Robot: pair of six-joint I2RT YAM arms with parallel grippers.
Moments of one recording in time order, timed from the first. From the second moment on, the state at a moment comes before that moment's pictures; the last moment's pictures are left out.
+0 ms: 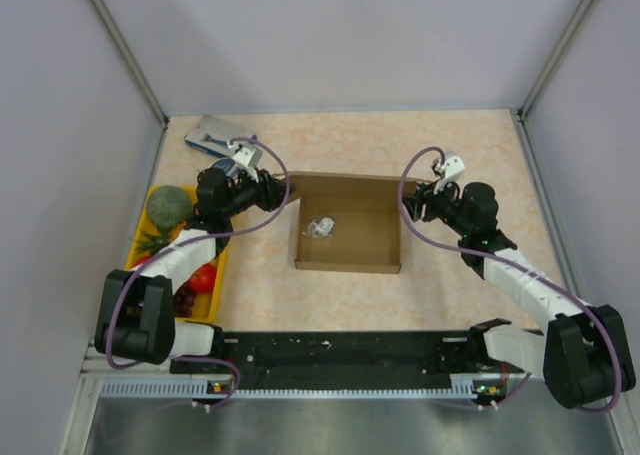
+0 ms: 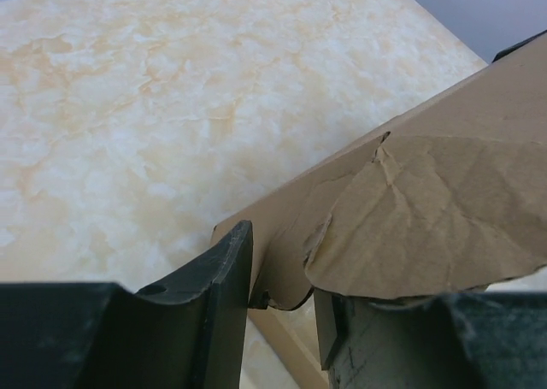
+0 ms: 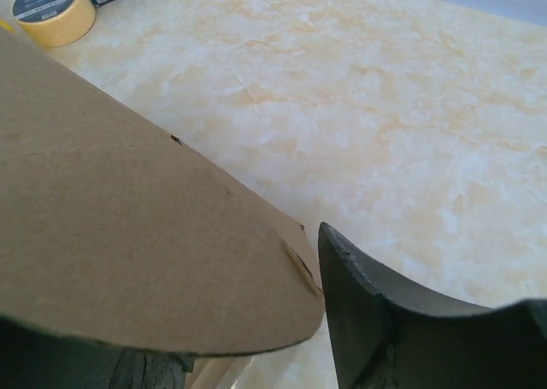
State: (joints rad) left arm -0.18 1.34 0.68 0.49 0.65 -0.21; right arm 0.26 1.11 0.55 0.36 -0.31 0.03
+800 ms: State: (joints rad) left arm -0.25 1.25 0.69 0.28 0.44 -0.28; right arm 0.30 1.09 0.55 0.33 -0.28 0.07
